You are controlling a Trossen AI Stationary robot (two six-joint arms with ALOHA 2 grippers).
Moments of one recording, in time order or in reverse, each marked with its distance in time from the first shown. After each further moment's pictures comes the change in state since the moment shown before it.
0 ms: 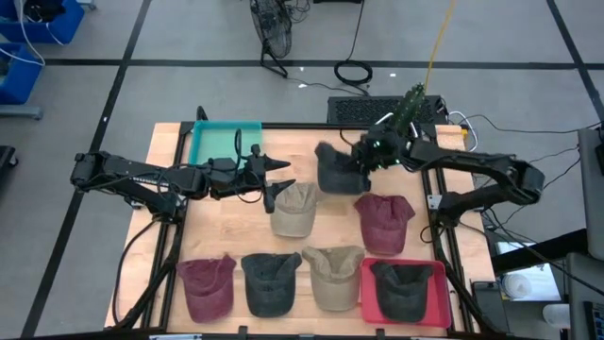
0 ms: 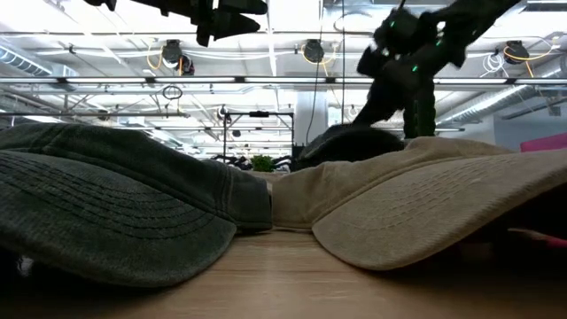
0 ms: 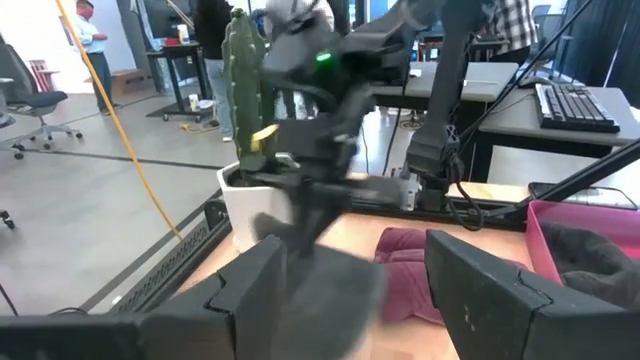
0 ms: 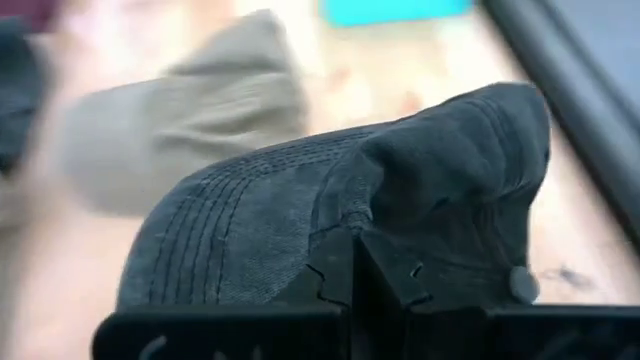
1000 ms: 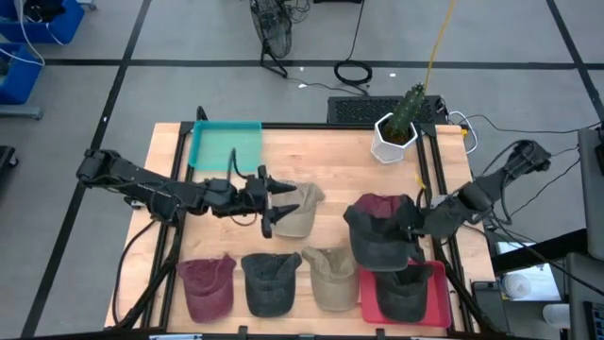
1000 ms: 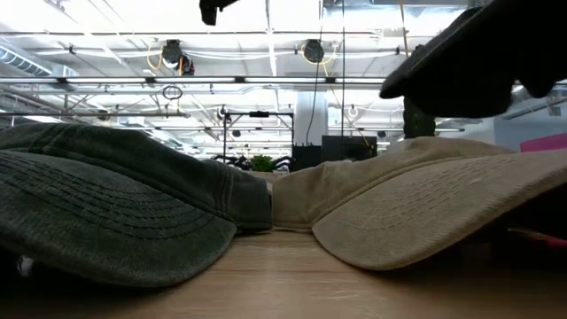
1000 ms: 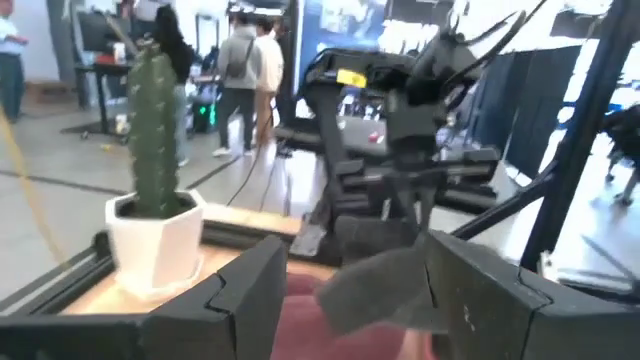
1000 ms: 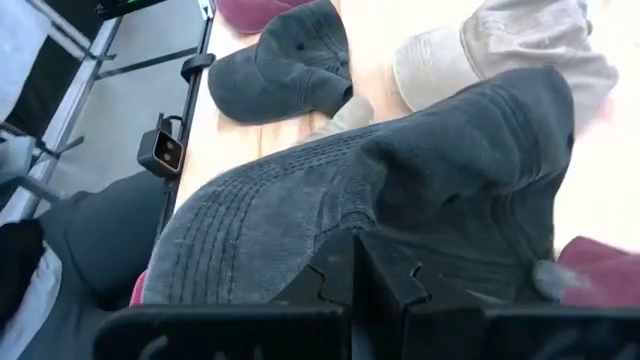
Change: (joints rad) left arm -0.185 0.072 0.004 0.189 -0.034 -0.120; right arm 1.079 -0.443 0.001 -0.438 0.569 0.842
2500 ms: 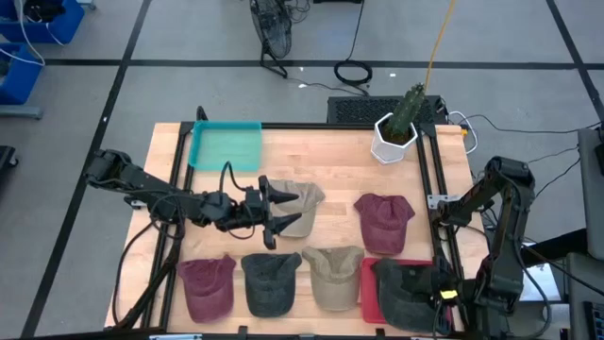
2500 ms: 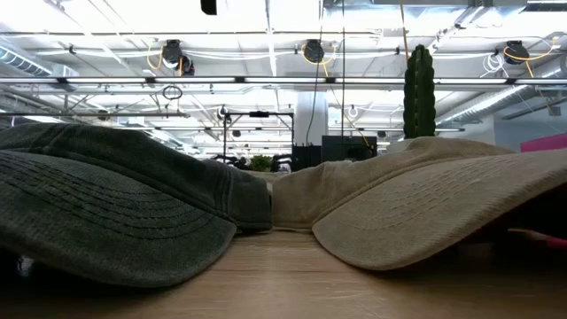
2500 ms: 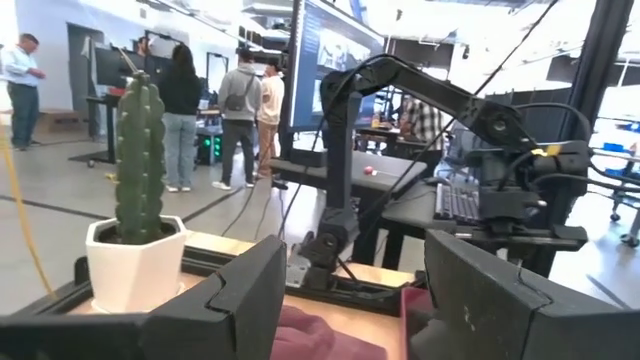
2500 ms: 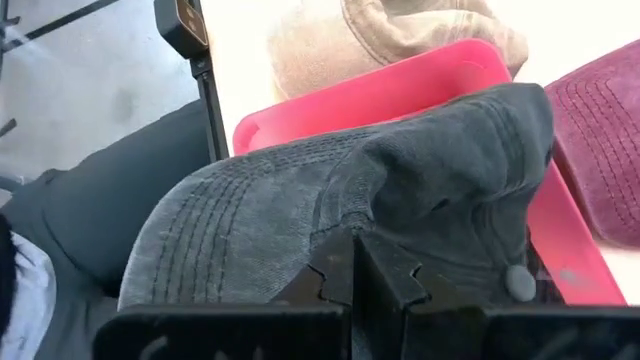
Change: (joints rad) left arm -0.109 0.088 -0.003 0.225 -0.132 0.045; right arm 0.708 0.612 0.338 -0.342 0.345 0.923
